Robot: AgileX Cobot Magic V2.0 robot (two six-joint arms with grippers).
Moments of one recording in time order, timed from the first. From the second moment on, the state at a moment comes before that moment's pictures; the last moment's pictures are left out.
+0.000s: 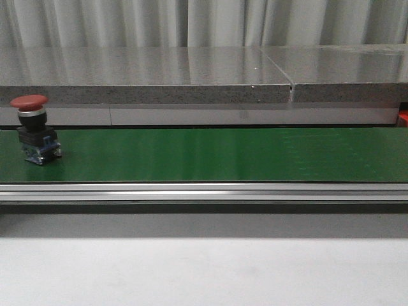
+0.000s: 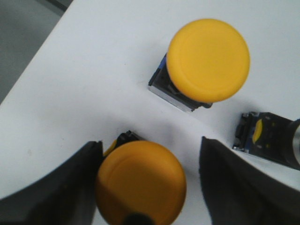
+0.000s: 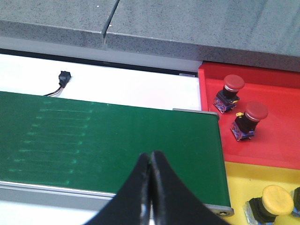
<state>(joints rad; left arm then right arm) 0.48 1.99 -1.38 -0.20 0.57 0.12 -0.21 0.57 -0.59 0.33 0.53 -0.40</state>
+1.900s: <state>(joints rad) 0.13 1.55 -1.04 -0.22 0.59 0.12 -0.21 0.57 -0.59 0.33 0.53 -0.40</state>
